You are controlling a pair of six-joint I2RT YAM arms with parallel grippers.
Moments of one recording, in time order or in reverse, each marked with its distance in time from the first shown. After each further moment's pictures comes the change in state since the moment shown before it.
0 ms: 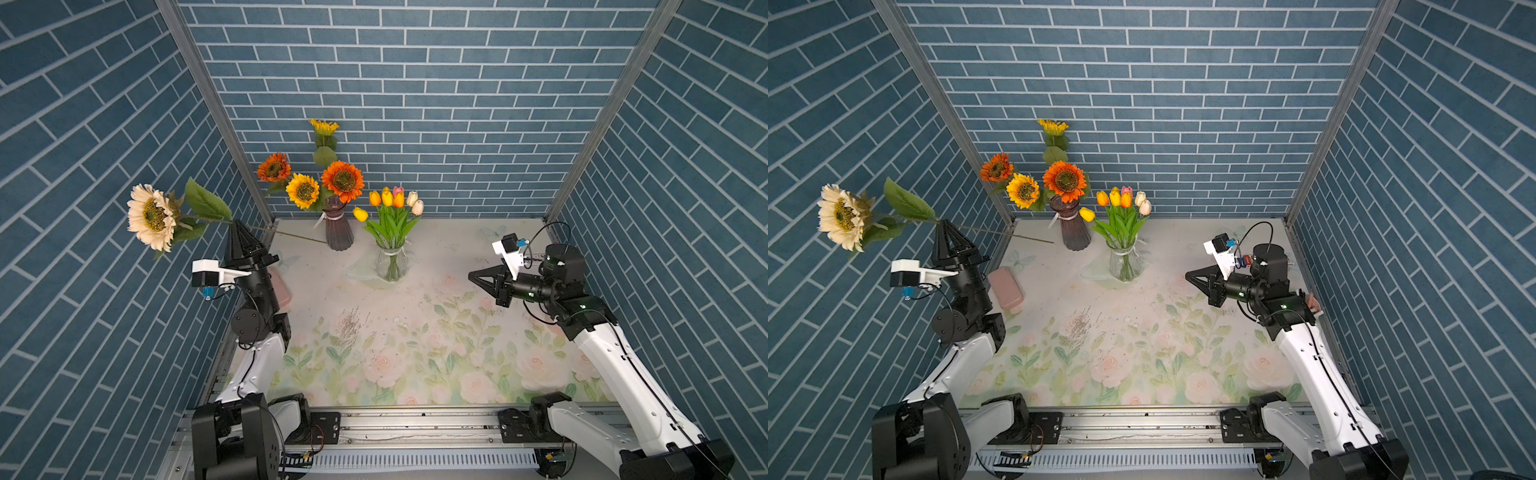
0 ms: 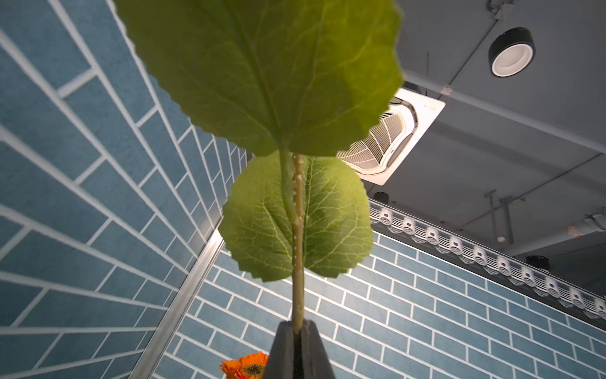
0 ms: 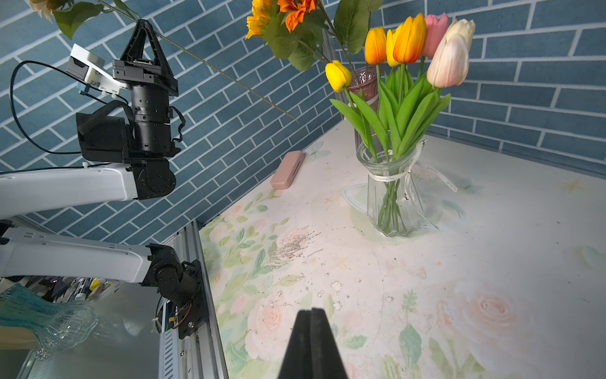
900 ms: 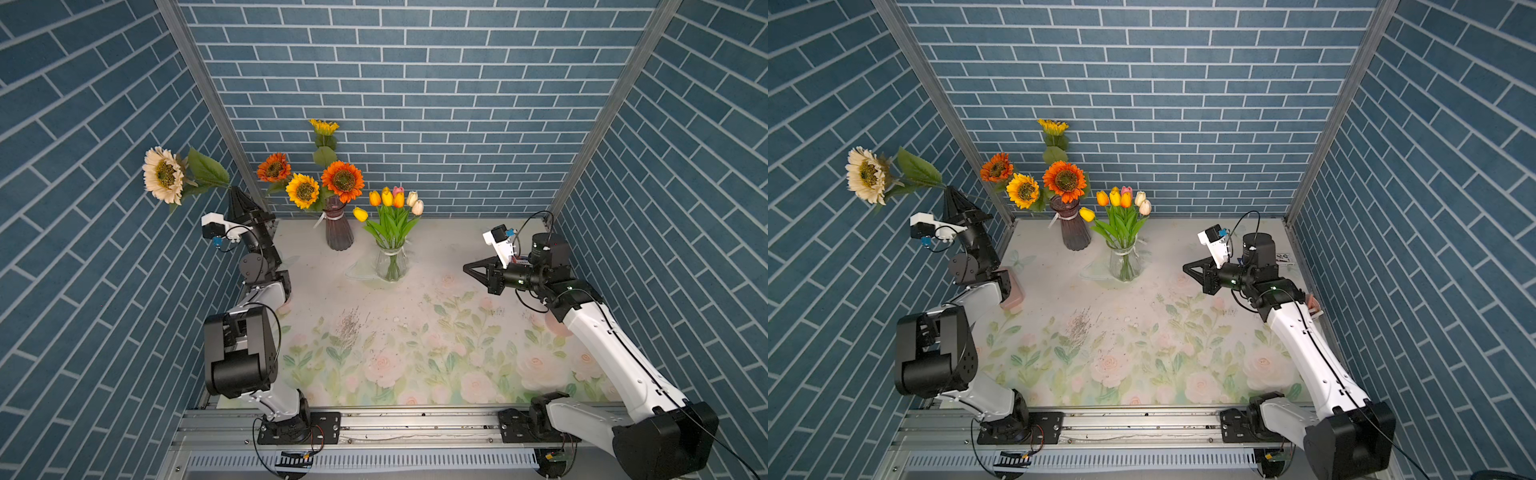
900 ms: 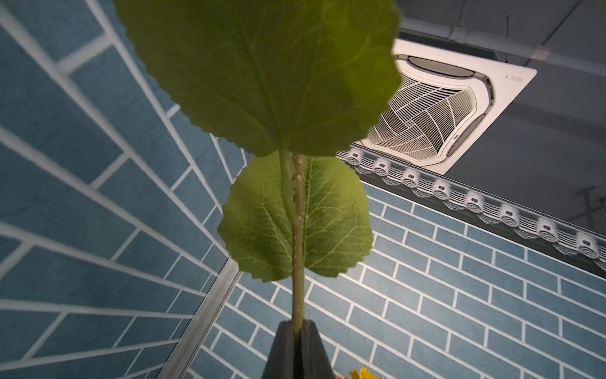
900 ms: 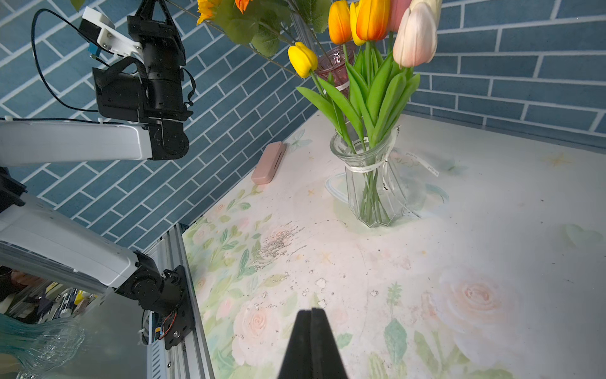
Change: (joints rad) left arm 0.007 0.505 0.420 0.020 -0.117 0.022; right arm 0.017 0.151 0.085 -0.018 0.069 0.002
